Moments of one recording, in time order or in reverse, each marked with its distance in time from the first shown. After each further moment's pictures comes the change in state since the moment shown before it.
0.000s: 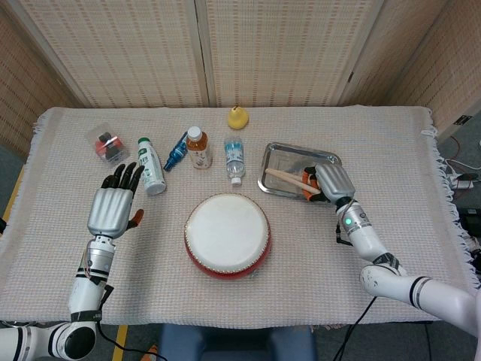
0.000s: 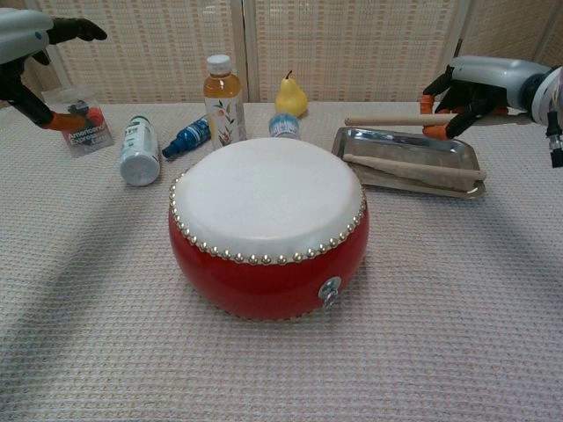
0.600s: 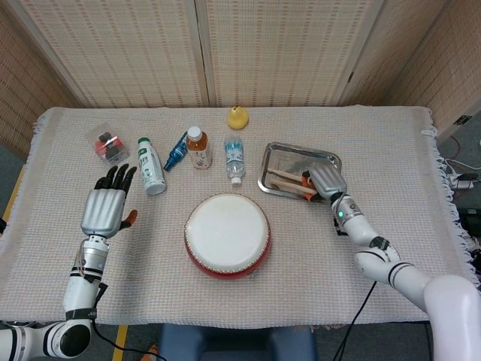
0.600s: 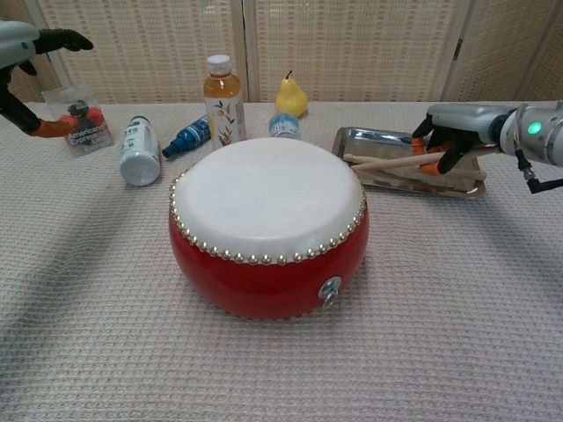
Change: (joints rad) left arm 0.035 0.013 -0.010 0.033 -0.008 -0.043 -0.042; right arm 0.076 -0.211 -0.065 0.480 -0.235 -0.190 0.189
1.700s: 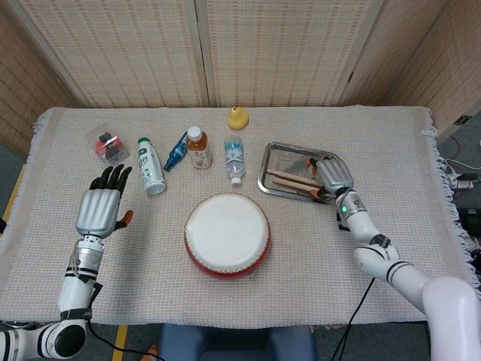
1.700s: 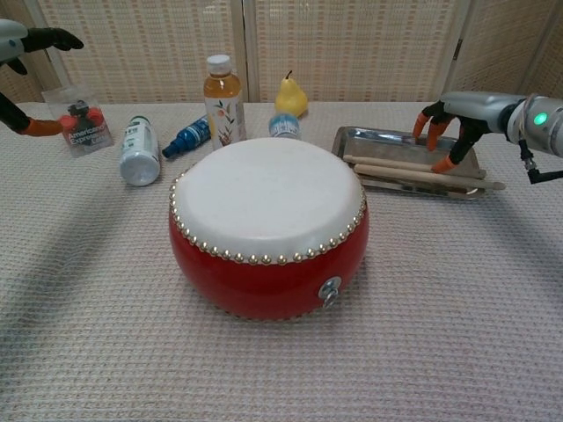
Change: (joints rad) left arm 0.027 0.027 -0.015 -0.006 0.012 -0.025 -0.019; right arm -0.016 -0.007 0.063 0.028 0.053 0.014 -0.080
